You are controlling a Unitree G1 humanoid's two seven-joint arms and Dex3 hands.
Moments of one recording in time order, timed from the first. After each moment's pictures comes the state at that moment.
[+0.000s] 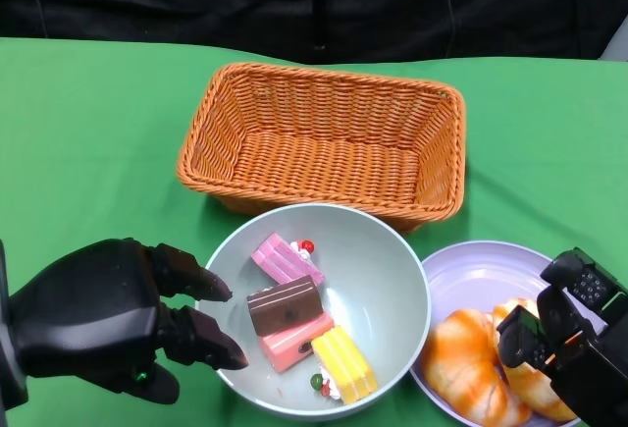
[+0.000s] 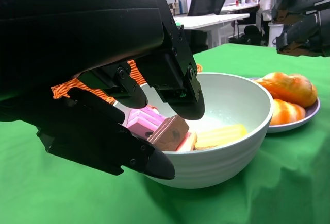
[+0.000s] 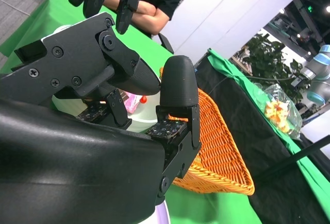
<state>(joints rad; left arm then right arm) -0.21 0.64 -0.10 0.24 0.71 -1.17 -0.08 0.27 -0.05 -0.19 -0.49 0.92 0.61 0.04</state>
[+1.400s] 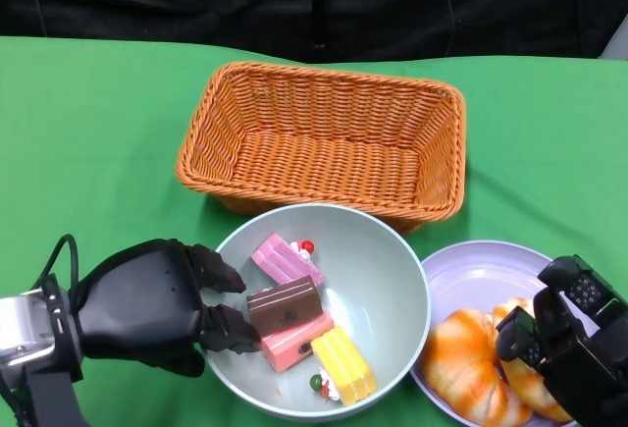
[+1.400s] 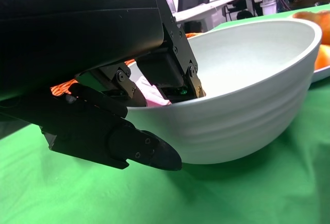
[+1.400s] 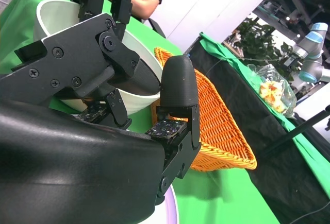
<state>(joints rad) -0.50 0.65 -0.54 0.54 1.27 -0.96 0.60 0.22 0.02 -0.19 -0.33 0.81 0.51 0.11</state>
